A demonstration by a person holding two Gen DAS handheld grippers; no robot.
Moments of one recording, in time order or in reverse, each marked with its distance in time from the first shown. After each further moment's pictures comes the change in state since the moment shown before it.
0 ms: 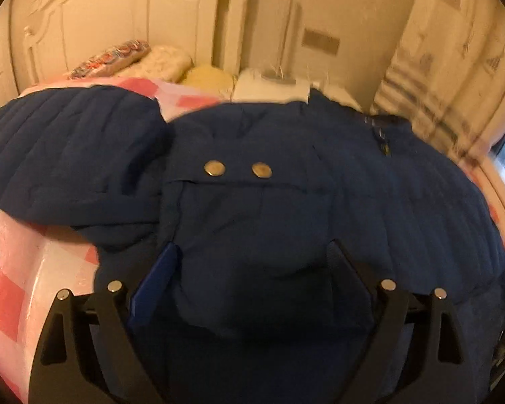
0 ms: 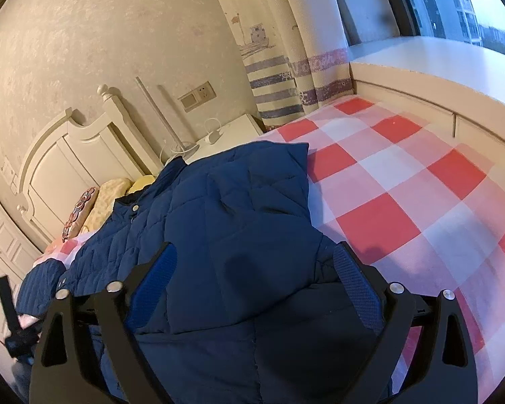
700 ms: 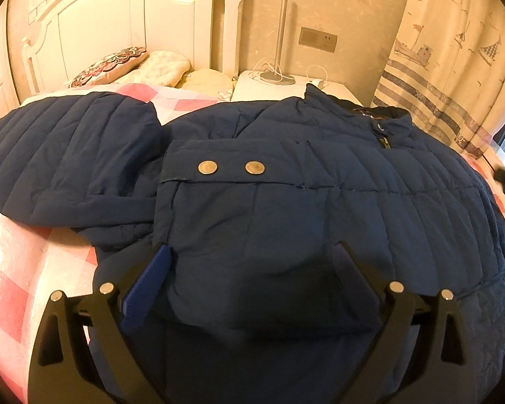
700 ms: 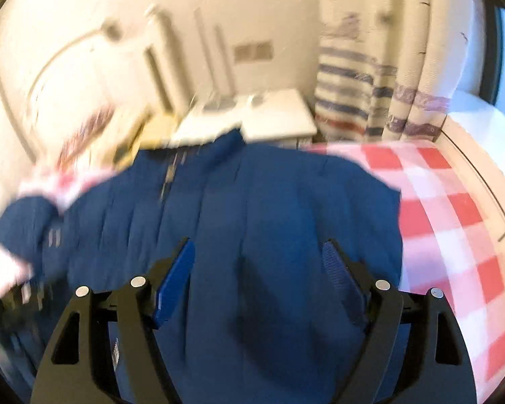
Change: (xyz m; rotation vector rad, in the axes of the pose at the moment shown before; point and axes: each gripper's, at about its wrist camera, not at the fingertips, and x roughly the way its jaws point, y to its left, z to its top) left arm 0.005 -0.013 0.000 0.042 0.004 0.025; right arm 0.084 0.096 0.061 -0.282 0.211 -0.013
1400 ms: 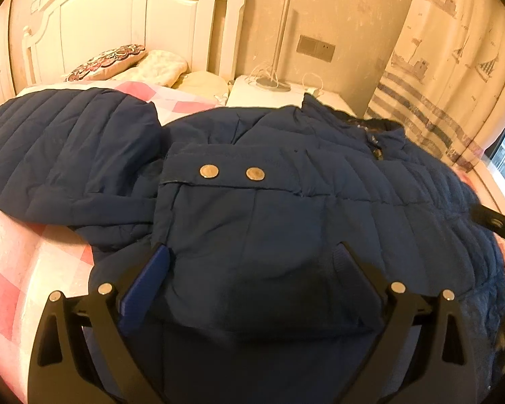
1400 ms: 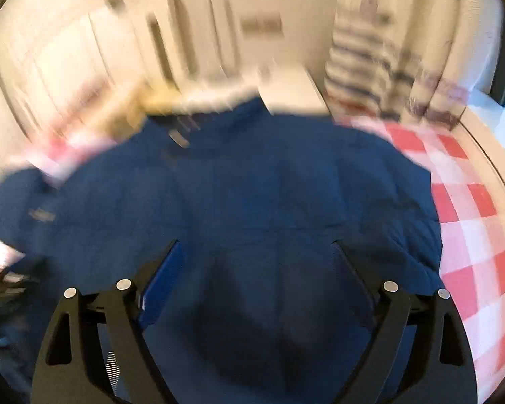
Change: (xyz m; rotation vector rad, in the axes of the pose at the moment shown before) left arm -0.006 0.007 0.001 -0.049 -0.034 -0.066; right arm -0.013 0.046 -0.044 -0.109 0.017 0.047
